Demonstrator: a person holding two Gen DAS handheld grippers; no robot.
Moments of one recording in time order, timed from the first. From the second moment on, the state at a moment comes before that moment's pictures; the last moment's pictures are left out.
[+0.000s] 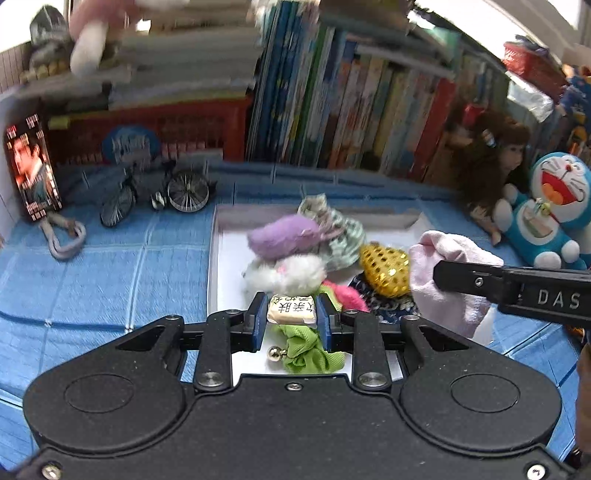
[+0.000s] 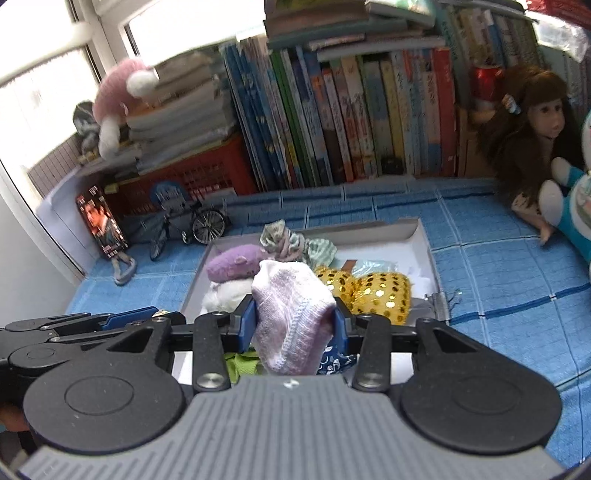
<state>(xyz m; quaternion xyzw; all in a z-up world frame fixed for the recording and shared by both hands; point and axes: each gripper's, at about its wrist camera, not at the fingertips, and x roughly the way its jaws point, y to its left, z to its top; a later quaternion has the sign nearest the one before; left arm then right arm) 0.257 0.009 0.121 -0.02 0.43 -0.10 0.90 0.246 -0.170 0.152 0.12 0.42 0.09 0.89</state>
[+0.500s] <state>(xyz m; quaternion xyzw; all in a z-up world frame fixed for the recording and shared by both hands) 0.299 0.009 0.069 -0.03 0.50 -0.10 0.86 0.291 -0.146 0.094 0.12 0.51 0.08 0.85</state>
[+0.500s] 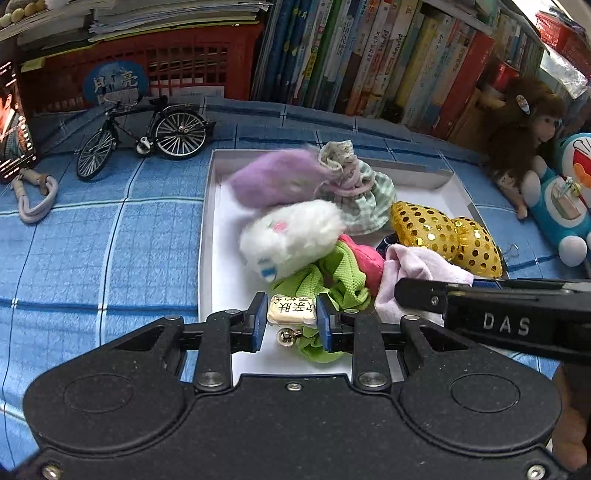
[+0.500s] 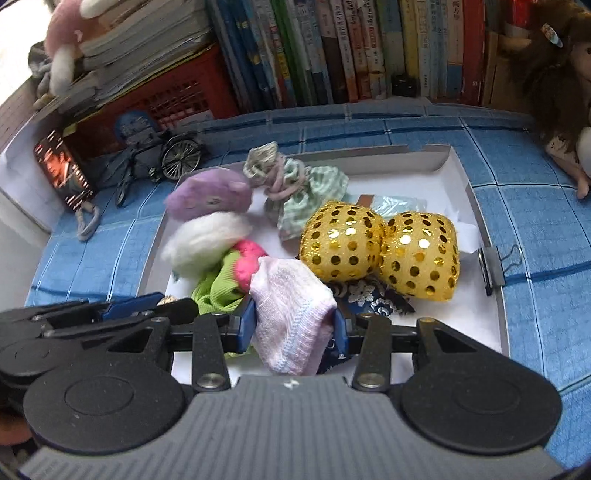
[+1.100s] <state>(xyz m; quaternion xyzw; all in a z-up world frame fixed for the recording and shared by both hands) 0.295 0.004 0.080 -0.01 0.46 -0.10 0.89 0.289 -0.155 0.103 0.10 0.46 0.07 0.88</state>
